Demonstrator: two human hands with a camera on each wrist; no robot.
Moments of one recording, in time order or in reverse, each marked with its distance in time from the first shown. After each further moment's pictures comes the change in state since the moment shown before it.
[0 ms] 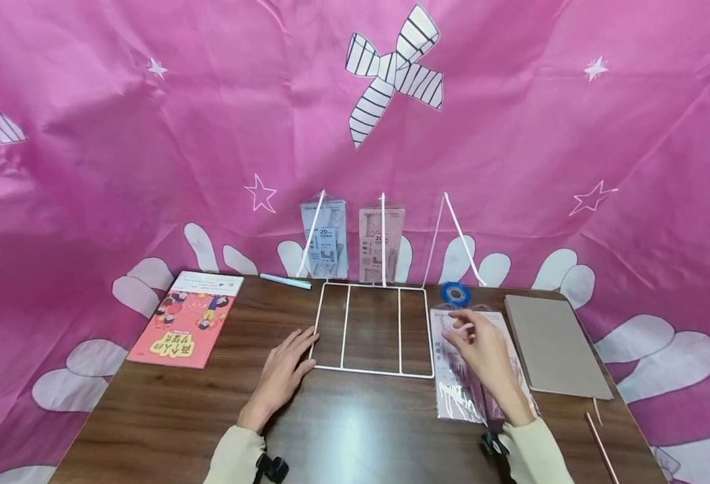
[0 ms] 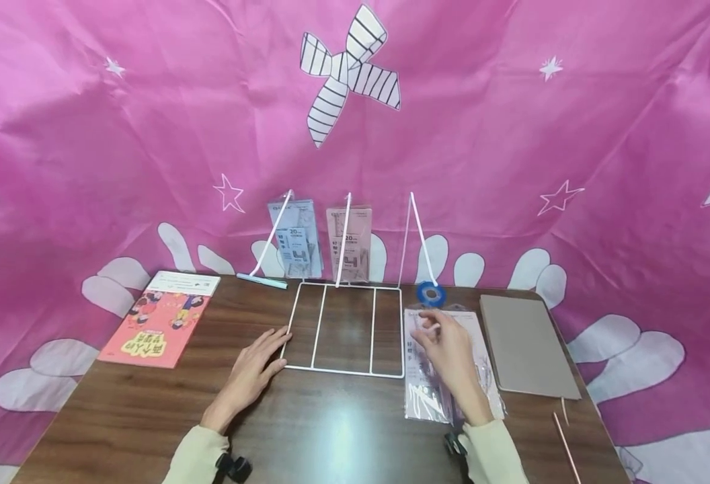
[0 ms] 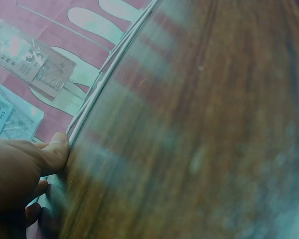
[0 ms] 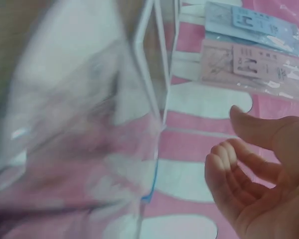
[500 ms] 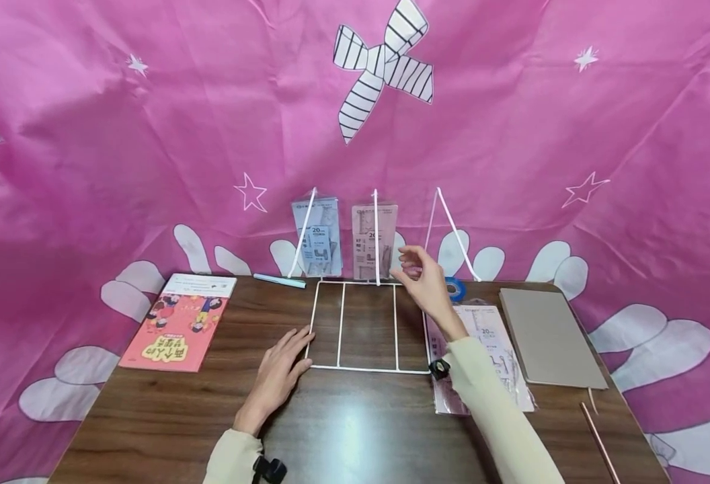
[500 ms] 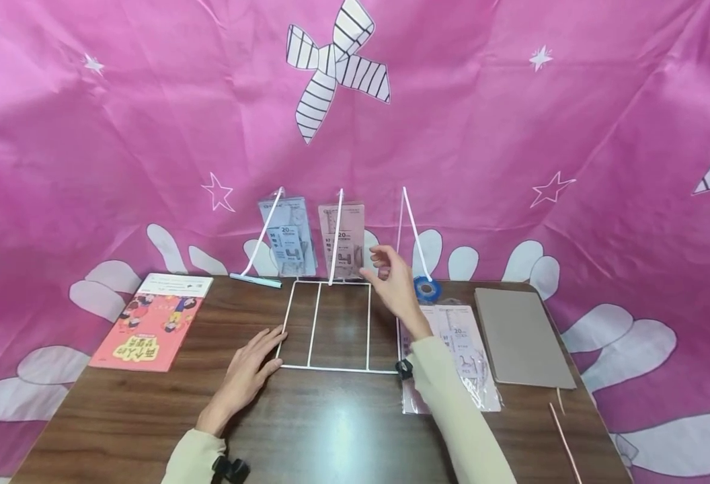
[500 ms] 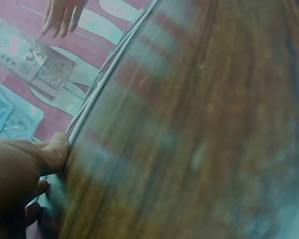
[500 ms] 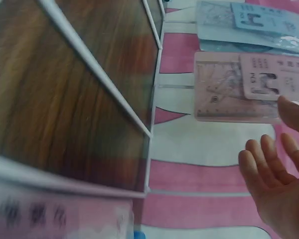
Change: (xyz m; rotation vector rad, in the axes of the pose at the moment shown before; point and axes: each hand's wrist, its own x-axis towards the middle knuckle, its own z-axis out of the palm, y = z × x) left_hand 0.000 -0.001 -0.002 -0.041 -0.046 -0.034; right_hand 0.106 -0.027 0.067 0.461 -0.034 0.025
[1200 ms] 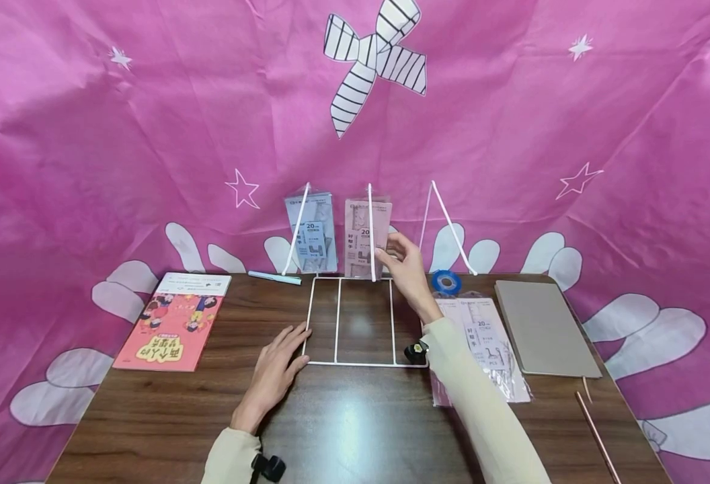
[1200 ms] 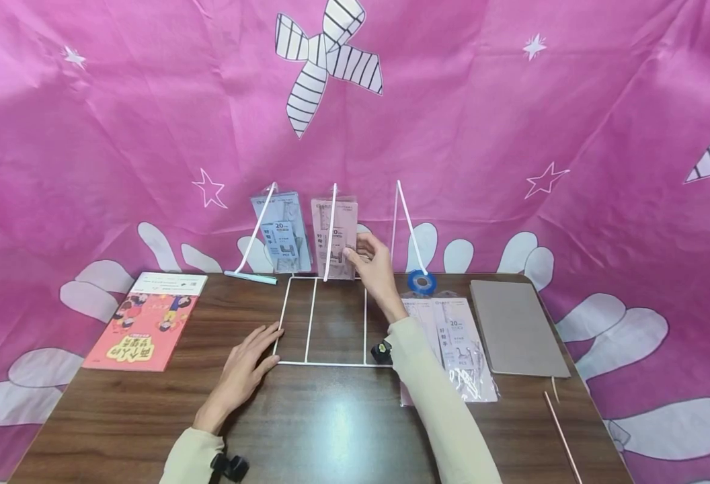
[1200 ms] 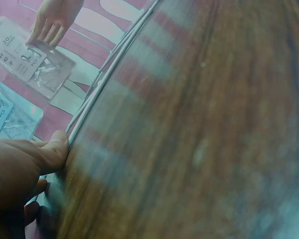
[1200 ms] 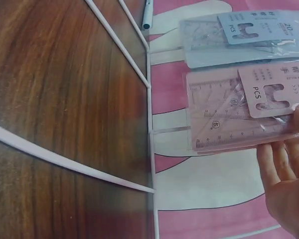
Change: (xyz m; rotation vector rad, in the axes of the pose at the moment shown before) left_hand 0.001 0.000 -0.003 0.003 -0.023 -0.020; right_hand 0.023 -0.009 0.033 0.328 0.040 0.157
